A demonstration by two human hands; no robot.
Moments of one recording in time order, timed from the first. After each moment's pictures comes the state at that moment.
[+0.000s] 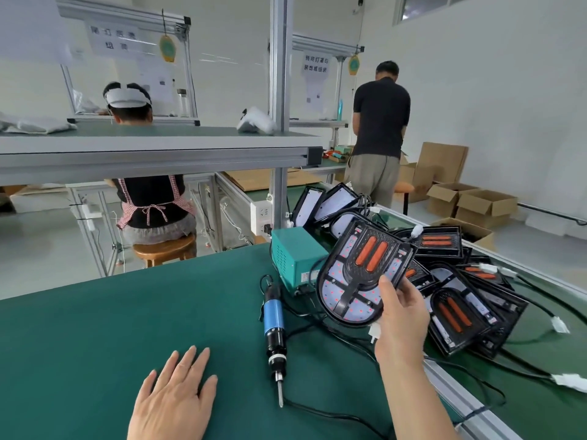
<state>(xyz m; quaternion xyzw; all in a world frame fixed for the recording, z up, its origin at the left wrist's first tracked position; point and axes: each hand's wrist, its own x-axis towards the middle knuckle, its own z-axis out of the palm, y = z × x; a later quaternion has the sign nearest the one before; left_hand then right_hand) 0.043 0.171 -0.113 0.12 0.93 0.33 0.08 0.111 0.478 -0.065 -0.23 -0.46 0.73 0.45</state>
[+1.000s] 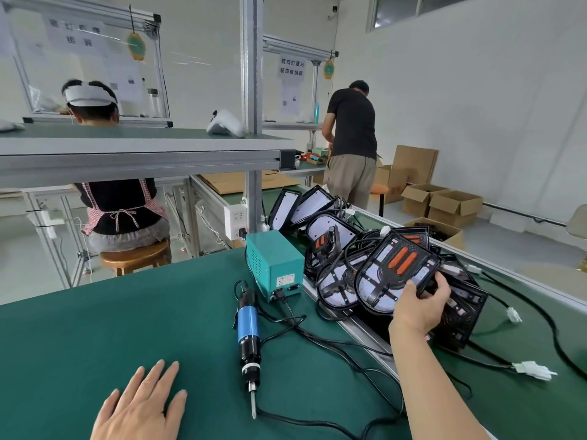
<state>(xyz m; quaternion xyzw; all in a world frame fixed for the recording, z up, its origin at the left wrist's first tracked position) 0.045 0.193 -0.089 0.10 0.92 0.35 0.14 0.093 0.588 -0.088 -0.42 -0.47 0.55 0.55</state>
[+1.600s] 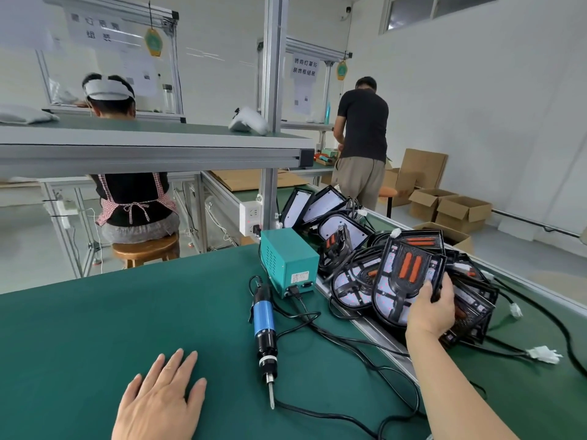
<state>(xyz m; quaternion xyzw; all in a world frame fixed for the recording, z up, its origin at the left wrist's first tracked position) 0.040 0.184 -0.101 0.11 0.92 0.36 0.12 0.089 0.605 -0.104 -0.41 -0.59 0.44 0.54</state>
